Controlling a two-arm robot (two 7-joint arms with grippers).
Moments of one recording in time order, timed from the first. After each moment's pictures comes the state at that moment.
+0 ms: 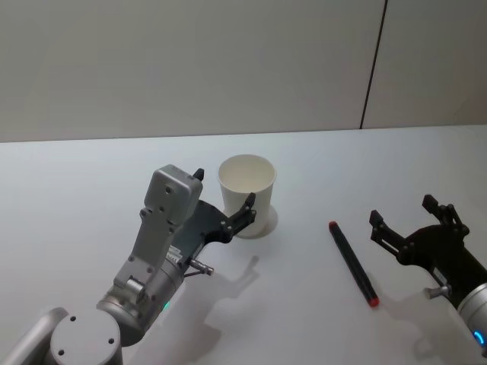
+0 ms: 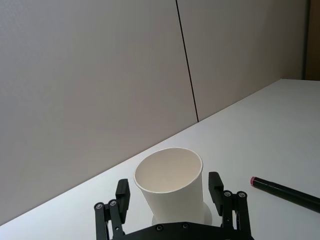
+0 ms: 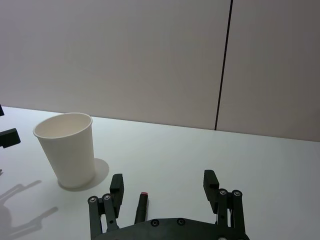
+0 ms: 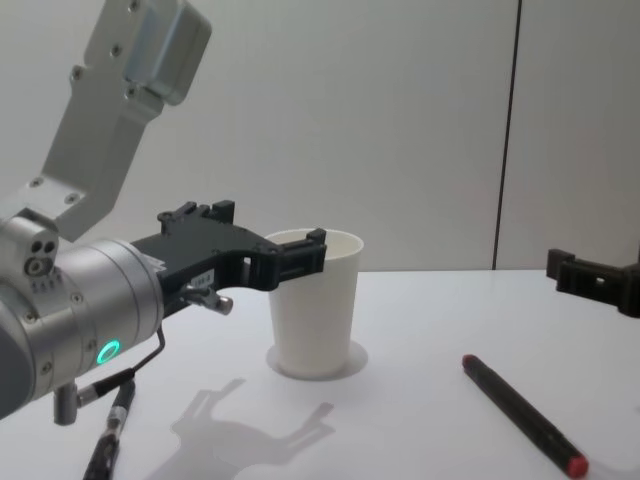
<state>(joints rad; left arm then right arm) -0.24 0.38 0.45 -1.63 -0.20 0.01 -0.01 -0.01 0.34 -0.23 -1.77 0.29 0.03 0.07</state>
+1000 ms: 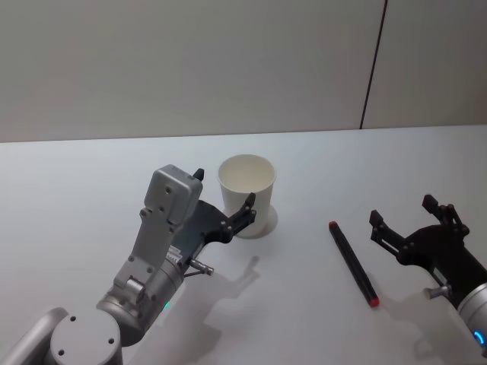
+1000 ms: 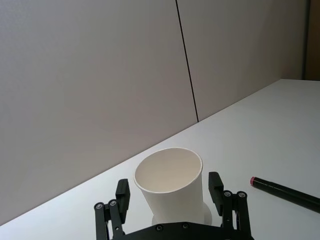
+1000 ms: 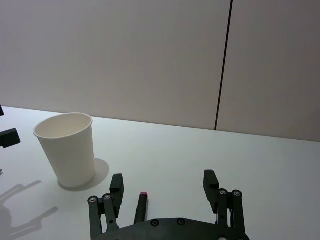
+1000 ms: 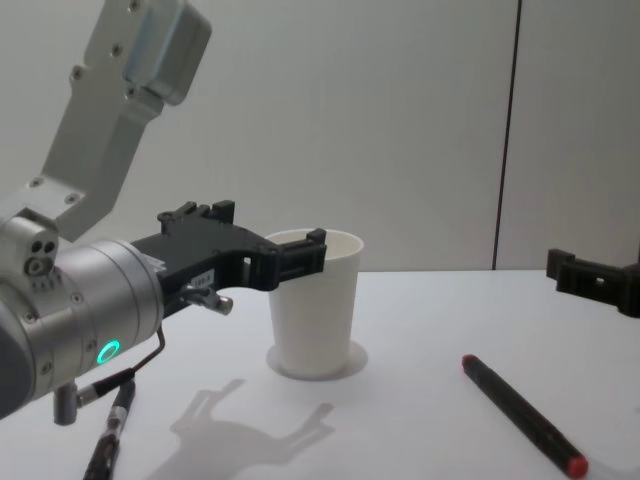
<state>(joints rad) -0.24 0.38 0.45 -1.63 -0.20 0.01 -0.01 -0.01 0.34 -0.23 -1.77 0.29 0.03 0.07</state>
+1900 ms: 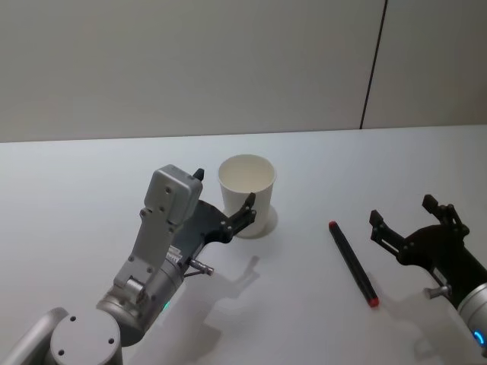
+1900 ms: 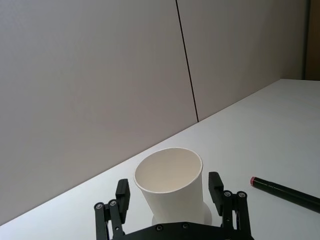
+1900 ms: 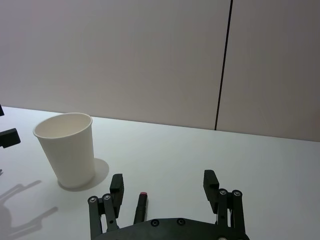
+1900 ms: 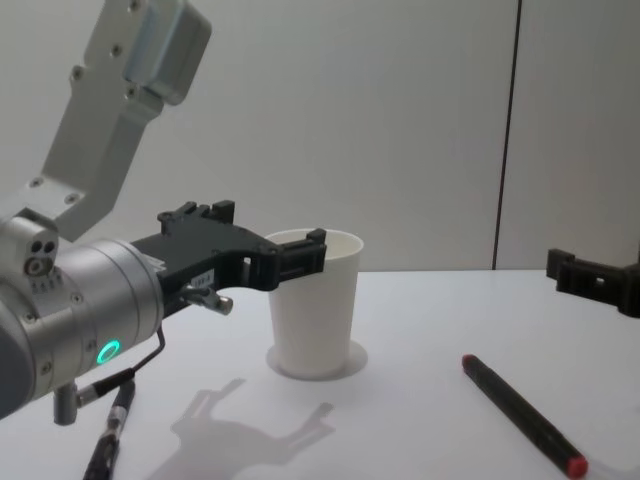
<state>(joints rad) -0.24 0.38 0.45 -1.63 -0.20 0.01 -0.01 -0.01 0.34 -0.23 -1.77 0.29 0.03 0.07</state>
